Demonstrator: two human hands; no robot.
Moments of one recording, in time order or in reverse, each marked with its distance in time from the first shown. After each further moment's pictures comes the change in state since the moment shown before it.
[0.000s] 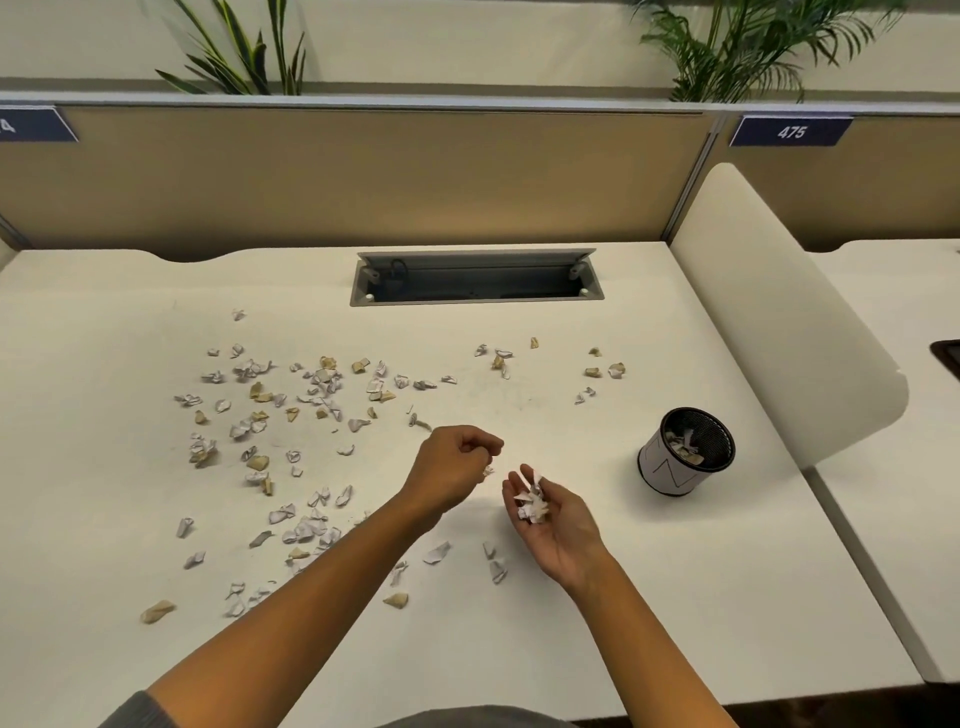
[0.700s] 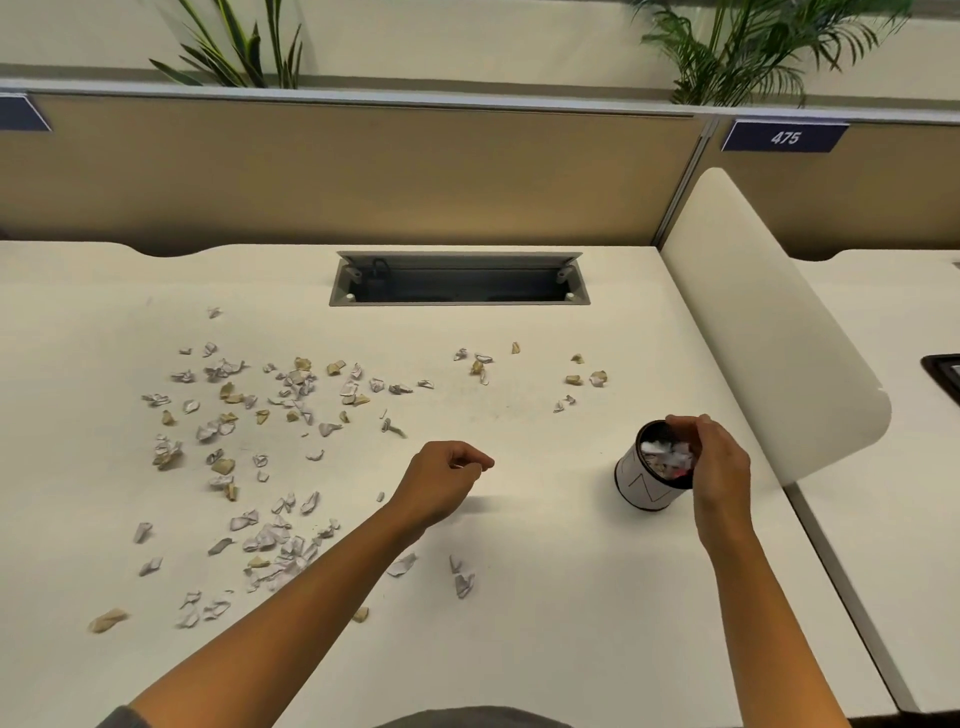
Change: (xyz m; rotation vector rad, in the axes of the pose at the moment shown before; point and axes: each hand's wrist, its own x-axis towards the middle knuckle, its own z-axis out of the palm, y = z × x) left_hand 0.017 -0.009 0.027 0.071 -0.025 -0.025; right_hand -0.019 -0.179 -0.041 -0.920 0.328 -0.903
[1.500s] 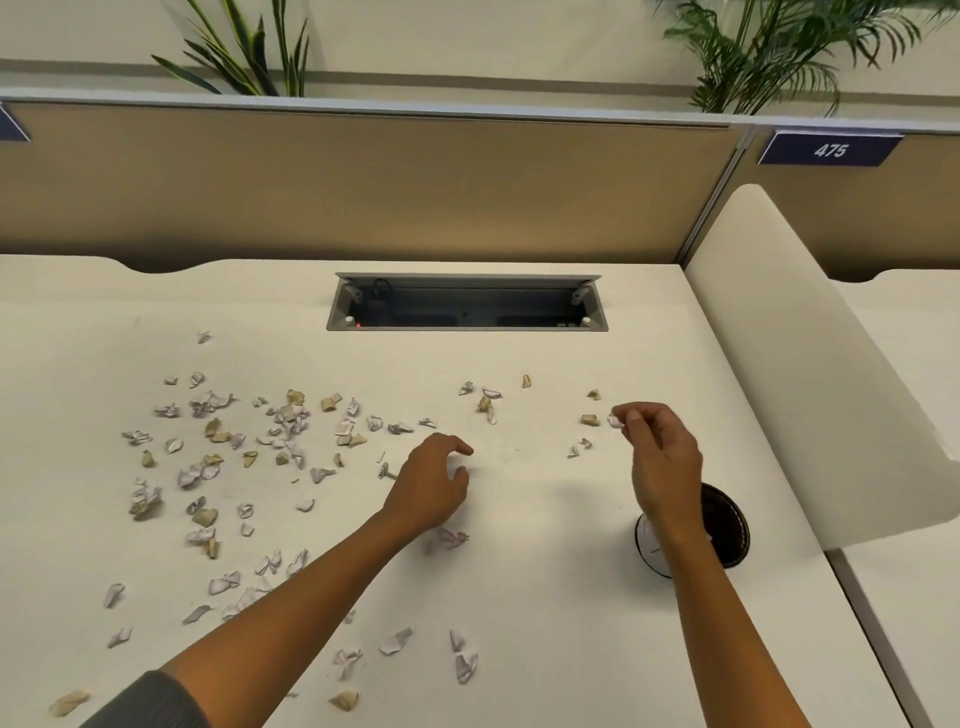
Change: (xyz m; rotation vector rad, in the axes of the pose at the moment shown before) left_hand 0.092 -0.010 -0.020 0.402 0.156 0.221; right_hand 0.035 -0.022 0.094 -0.071 -0.144 -0.200
